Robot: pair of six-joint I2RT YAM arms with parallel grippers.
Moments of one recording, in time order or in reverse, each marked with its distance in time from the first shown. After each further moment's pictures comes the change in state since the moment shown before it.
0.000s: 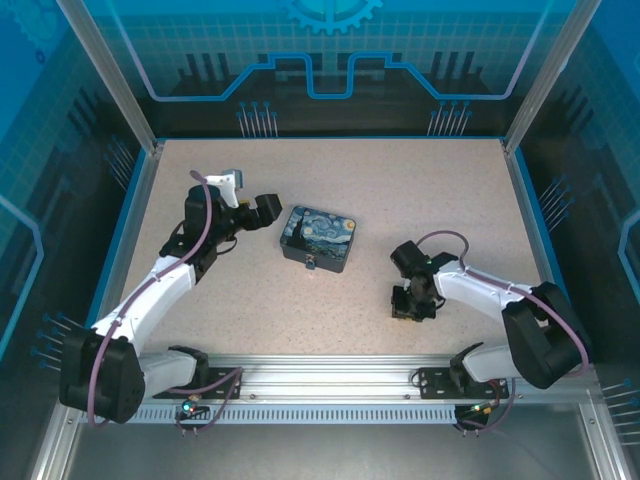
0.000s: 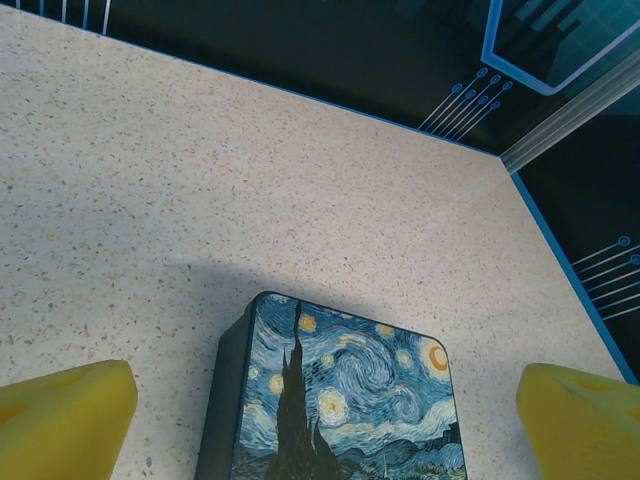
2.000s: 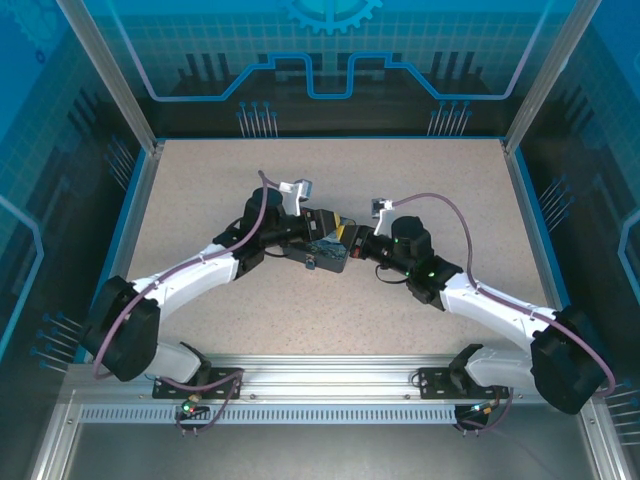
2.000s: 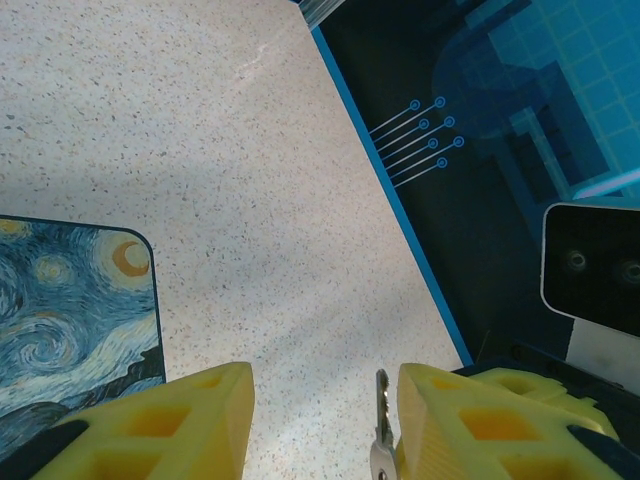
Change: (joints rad) left arm -0.342 0.250 0.099 0.196 0.170 -0.260; right arm 0.147 -0.165 0.010 1.070 -0.059 0.157
